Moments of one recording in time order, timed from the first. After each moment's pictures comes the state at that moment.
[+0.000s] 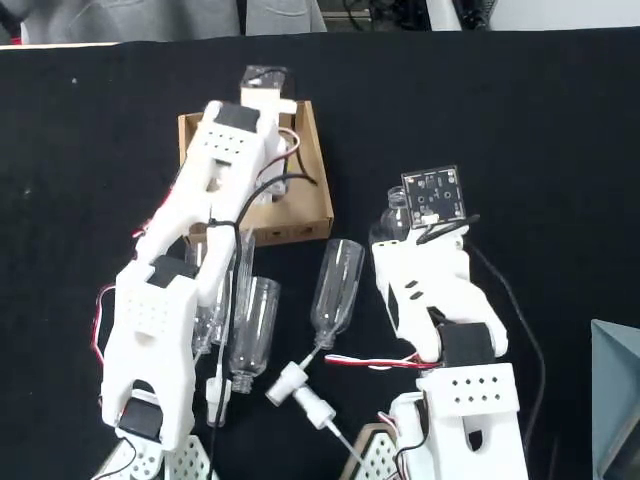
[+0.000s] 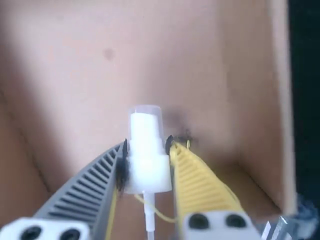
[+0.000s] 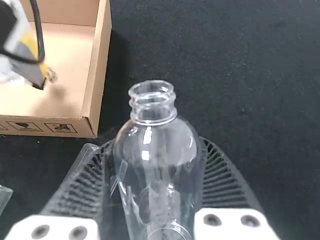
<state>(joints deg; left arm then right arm) 11.8 36.1 -35.3 82.2 8.6 -5.0 -67.6 69.3 44.8 6.6</state>
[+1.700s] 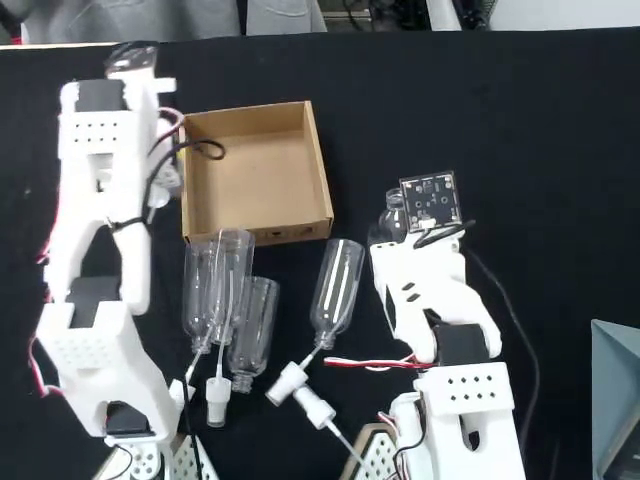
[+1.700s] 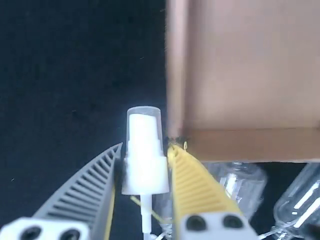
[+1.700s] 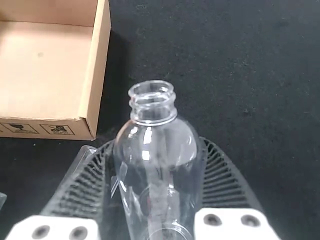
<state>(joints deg) -8.8 18.1 -28.2 98.7 2.1 -5.0 -67.6 73.6 39.5 6.6</state>
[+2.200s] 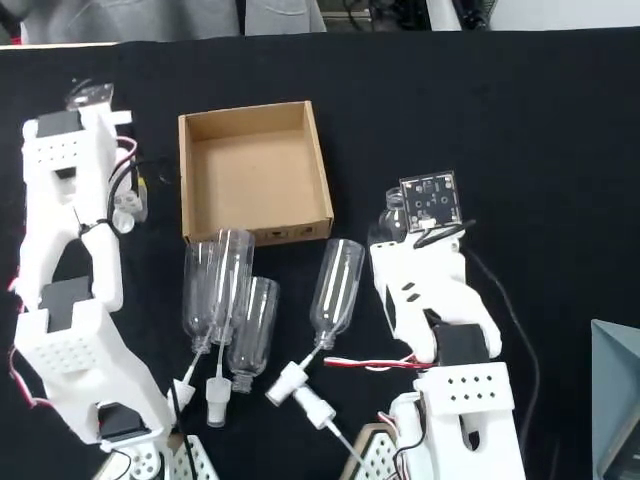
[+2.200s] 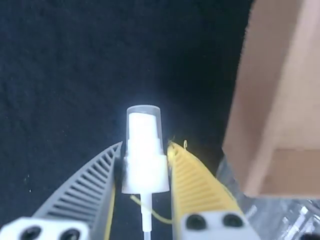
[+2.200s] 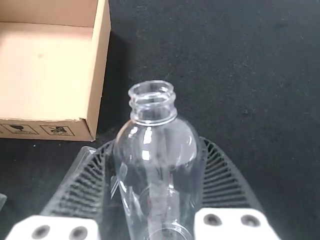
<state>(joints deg) -18.8 18.1 -12.0 85.6 -3.9 -5.0 -67.6 73.7 39.3 6.6</state>
